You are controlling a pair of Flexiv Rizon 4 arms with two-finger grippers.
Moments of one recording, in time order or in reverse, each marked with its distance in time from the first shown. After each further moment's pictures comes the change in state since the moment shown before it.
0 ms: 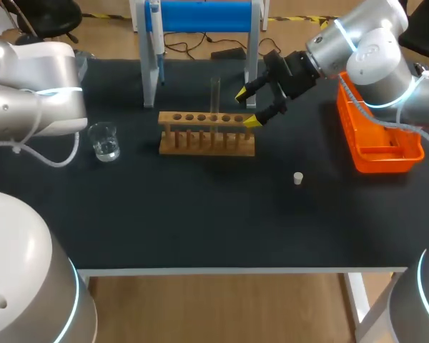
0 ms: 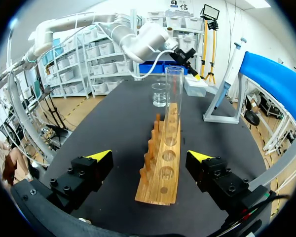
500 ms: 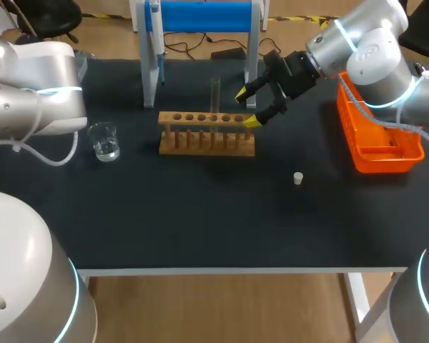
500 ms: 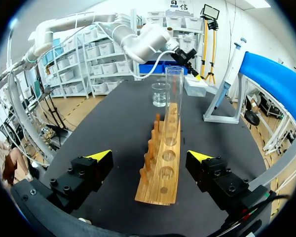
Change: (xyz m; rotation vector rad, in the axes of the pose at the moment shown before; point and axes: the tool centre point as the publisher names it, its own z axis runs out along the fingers) left arm -0.002 -0.003 0.005 0.001 0.001 0.004; right arm 0.000 0.000 0.000 0.000 0.000 0.000
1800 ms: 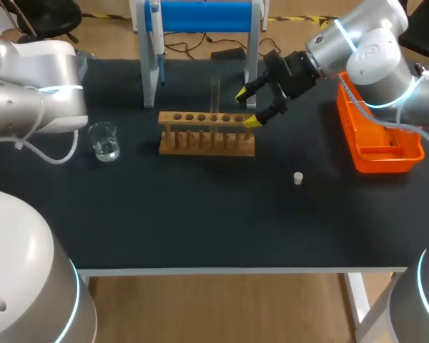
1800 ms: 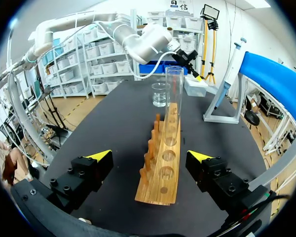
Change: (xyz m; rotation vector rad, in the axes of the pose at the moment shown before) left arm -0.001 0.002 0.008 -0.016 -0.002 0.002; right arm 0.000 0.000 0.000 0.000 0.000 0.000
